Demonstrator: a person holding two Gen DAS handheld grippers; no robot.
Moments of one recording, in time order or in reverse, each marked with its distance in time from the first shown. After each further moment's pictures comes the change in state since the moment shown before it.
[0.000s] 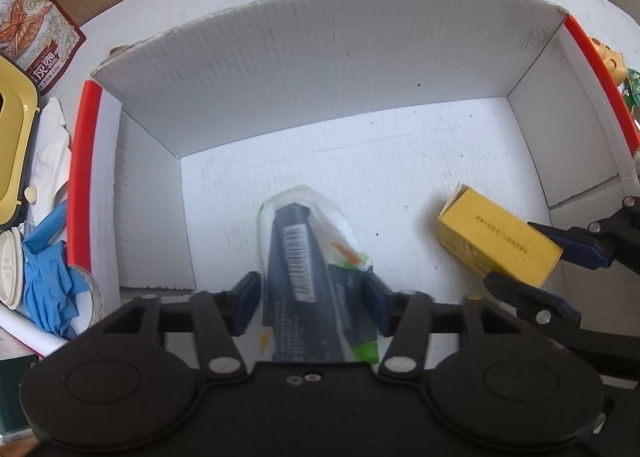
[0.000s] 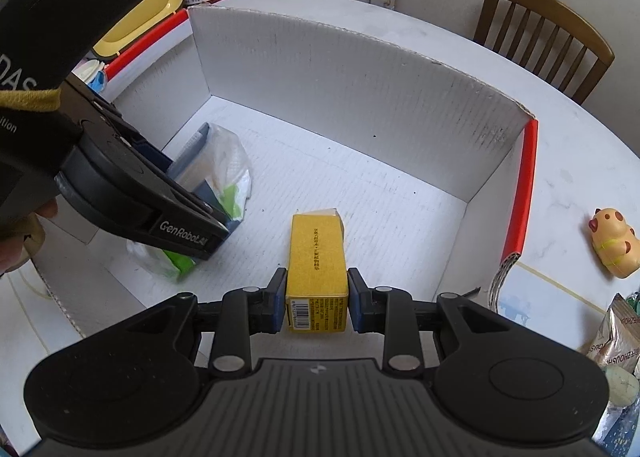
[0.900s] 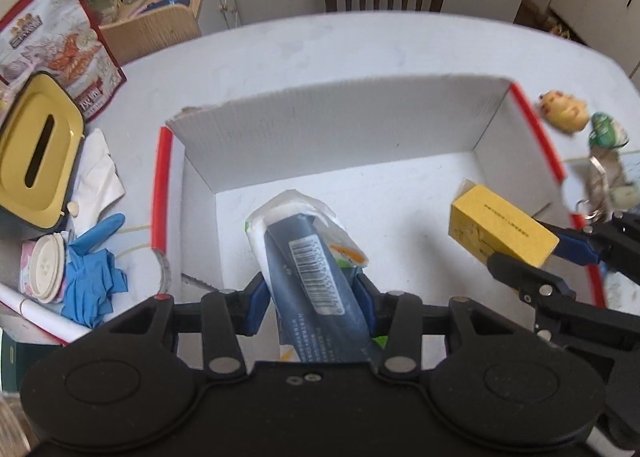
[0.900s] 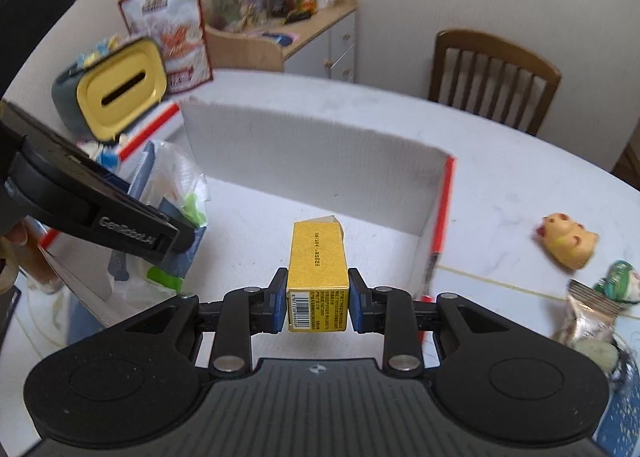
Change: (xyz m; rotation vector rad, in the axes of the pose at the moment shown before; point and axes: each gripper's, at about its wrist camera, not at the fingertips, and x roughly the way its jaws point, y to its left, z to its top) left arm -0.052 -0.001 -0.017 -0.025 -0.152 0.003; right arm -0.050 -0.007 -0.021 0.094 -0.224 -0.044
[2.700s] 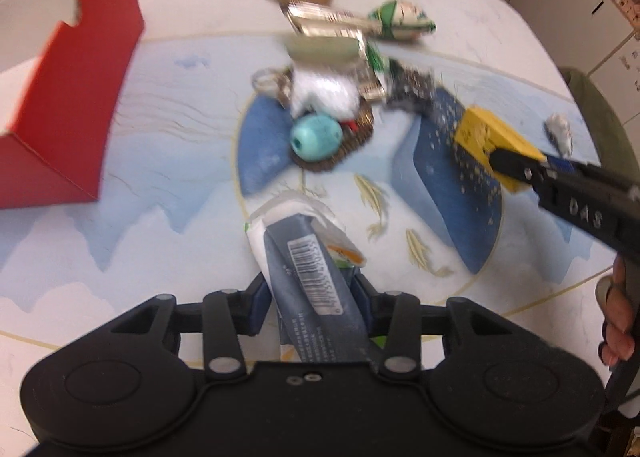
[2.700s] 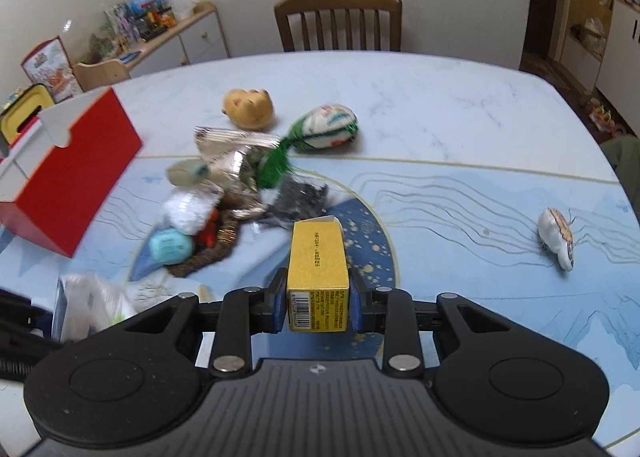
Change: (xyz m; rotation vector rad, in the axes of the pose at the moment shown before) left arm -0.016 -0.314 -0.098 -0.071 0.064 -0.246; right arm -0.119 -0.315 -0.179 0.209 -0.027 -0.045
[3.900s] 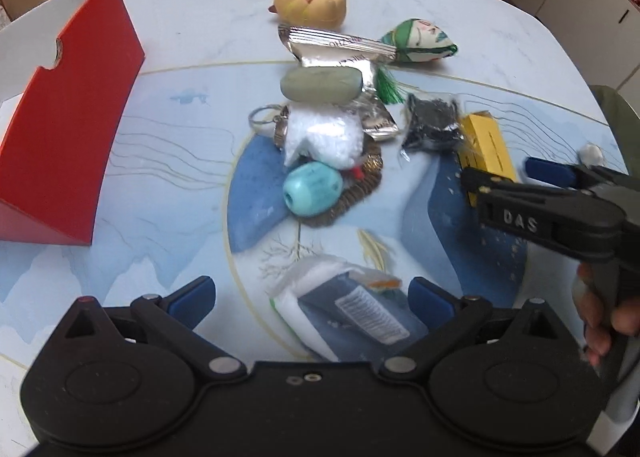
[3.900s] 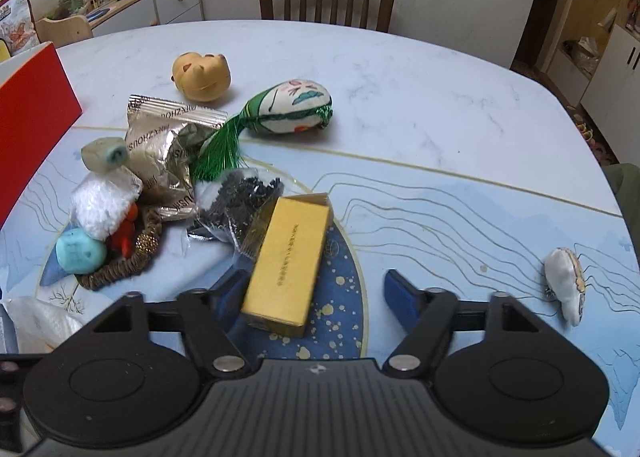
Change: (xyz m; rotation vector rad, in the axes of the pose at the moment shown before) left arm 0.025 -0.032 0.023 0.022 -0.034 0.094; right arm 0.075 -0.013 0.018 -0.095 0.076 -0.109
